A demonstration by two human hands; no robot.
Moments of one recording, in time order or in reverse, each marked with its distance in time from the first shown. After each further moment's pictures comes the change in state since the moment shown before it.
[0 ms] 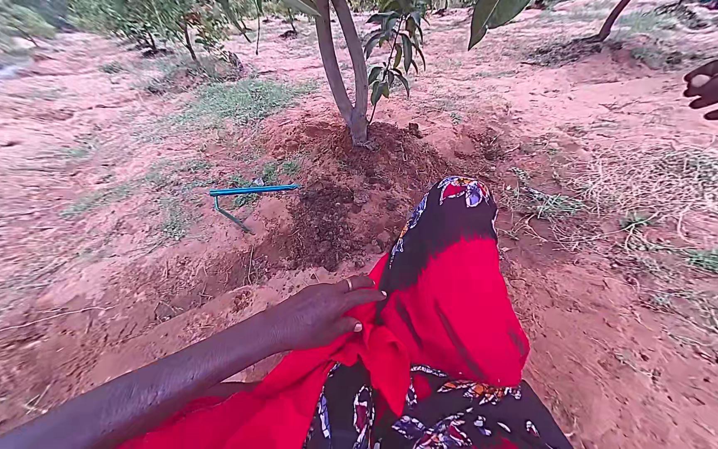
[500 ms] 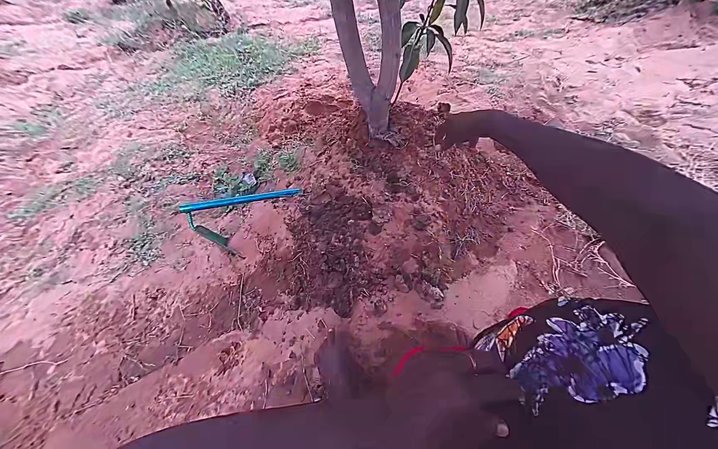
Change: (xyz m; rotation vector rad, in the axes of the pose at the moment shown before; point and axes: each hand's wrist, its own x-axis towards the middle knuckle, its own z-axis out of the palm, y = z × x) left_hand 0.132 -0.087 -0.004 -0.394 0.162 0.234; right_hand 0.186 -0.157 0.452 -0.681 -0.985 -0.362
